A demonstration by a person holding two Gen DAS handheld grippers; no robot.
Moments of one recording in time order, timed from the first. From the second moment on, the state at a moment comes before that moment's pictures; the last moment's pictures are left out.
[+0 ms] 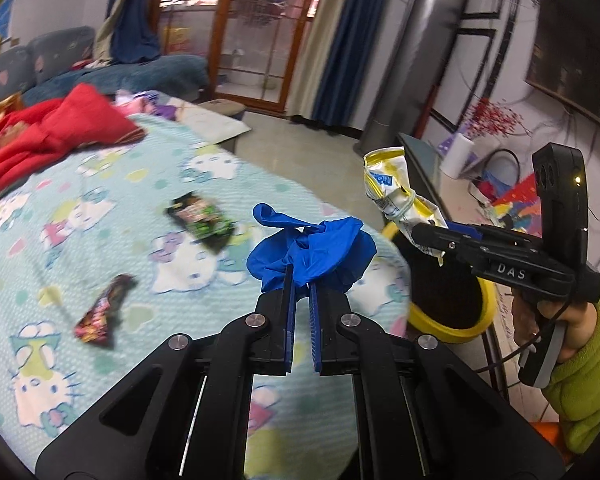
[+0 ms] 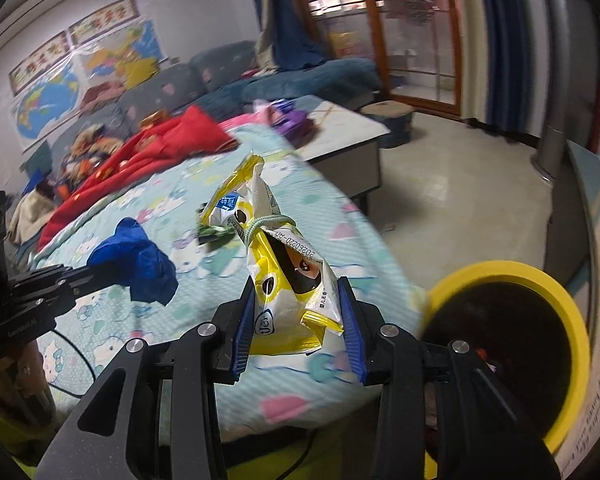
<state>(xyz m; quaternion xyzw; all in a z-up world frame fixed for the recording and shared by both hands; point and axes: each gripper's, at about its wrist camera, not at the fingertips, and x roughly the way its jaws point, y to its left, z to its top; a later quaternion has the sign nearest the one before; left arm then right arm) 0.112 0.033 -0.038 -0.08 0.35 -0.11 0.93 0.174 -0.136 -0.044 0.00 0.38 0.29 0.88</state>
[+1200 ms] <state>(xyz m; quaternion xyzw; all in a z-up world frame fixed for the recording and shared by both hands) 0.175 -0.156 -0.077 0.00 0.37 -0.26 0.89 0.173 -0.323 -0.068 0.14 0.38 0.05 0.91</state>
